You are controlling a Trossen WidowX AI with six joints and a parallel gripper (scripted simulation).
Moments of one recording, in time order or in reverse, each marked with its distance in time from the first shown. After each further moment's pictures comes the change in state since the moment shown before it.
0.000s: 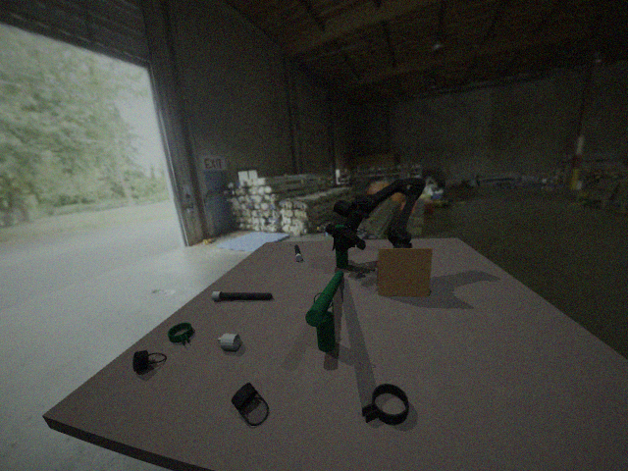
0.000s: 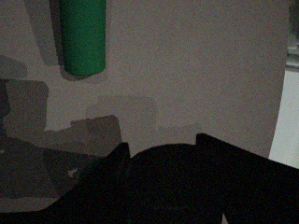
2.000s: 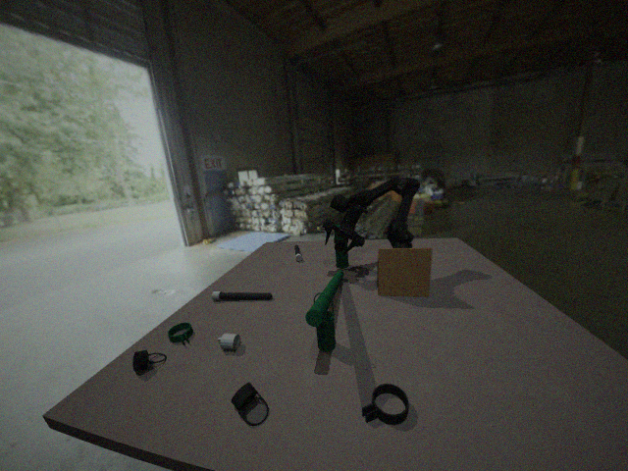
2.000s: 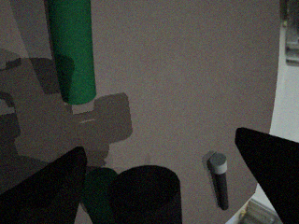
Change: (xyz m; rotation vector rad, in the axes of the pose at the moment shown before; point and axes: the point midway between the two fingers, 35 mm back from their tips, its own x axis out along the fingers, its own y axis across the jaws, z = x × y) arm -0.019 -0.017 0.027 0.034 0.000 0.003
